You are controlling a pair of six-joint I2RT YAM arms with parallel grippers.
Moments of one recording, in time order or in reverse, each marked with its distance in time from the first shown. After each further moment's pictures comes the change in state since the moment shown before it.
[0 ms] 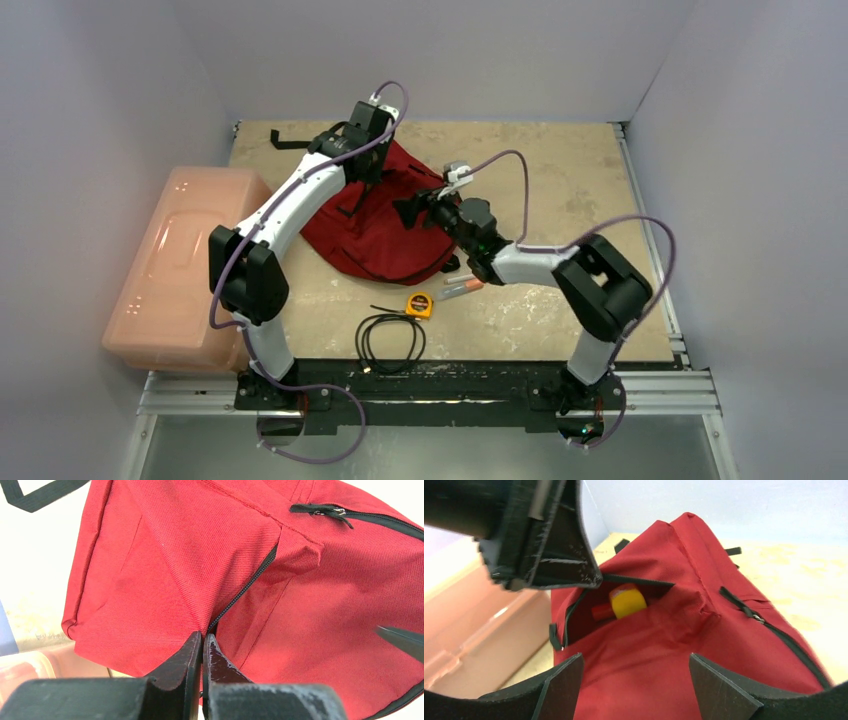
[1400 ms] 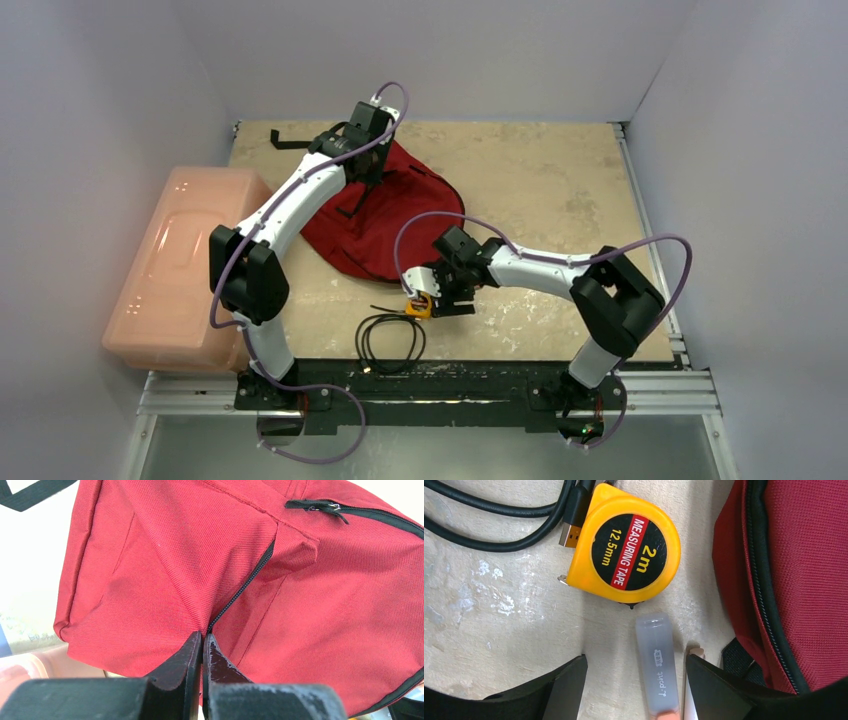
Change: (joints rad) left arm 0.000 0.003 0.000 -0.007 0.024 -0.002; right arm 0.110 -0.169 0.064 -1.470 -0.289 -1.282
